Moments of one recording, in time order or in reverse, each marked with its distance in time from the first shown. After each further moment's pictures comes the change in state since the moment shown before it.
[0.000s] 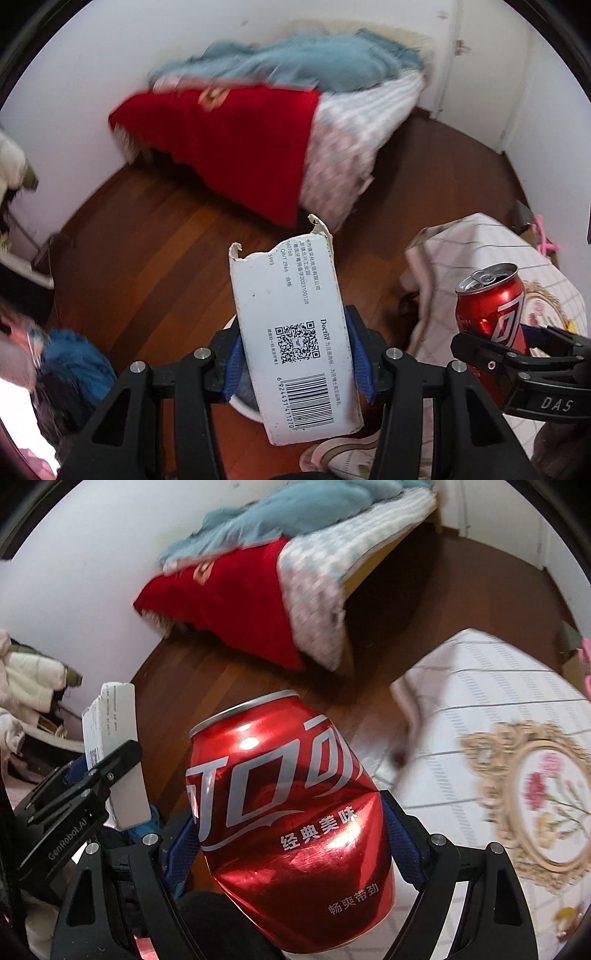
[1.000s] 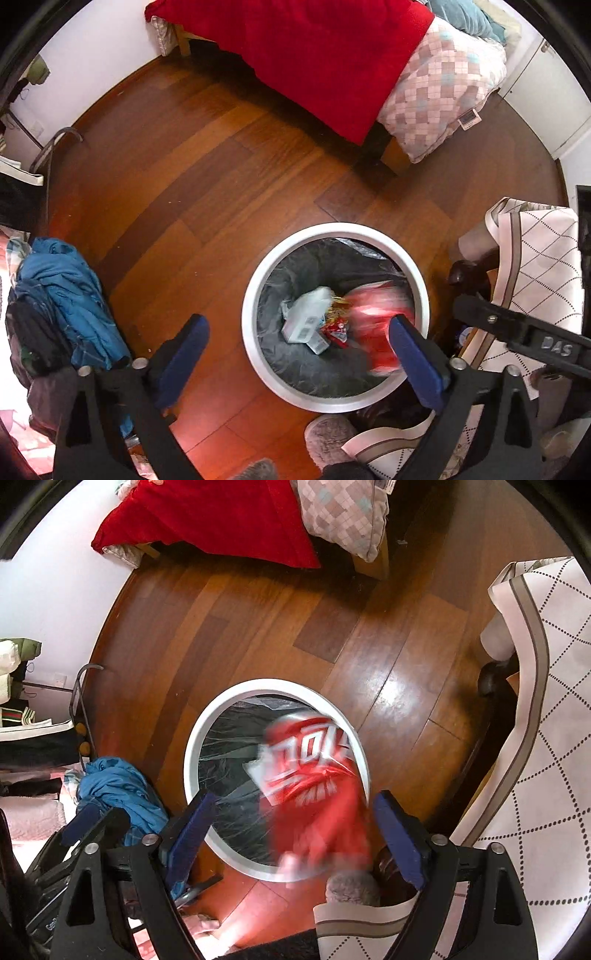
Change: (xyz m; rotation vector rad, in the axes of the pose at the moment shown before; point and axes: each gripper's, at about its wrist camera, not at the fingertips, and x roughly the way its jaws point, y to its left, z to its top) left arm 0.121 0.091 -0.045 -0.202 0.284 0.057; right arm 0.249 0.024 0.025 0.070 0.333 0.008
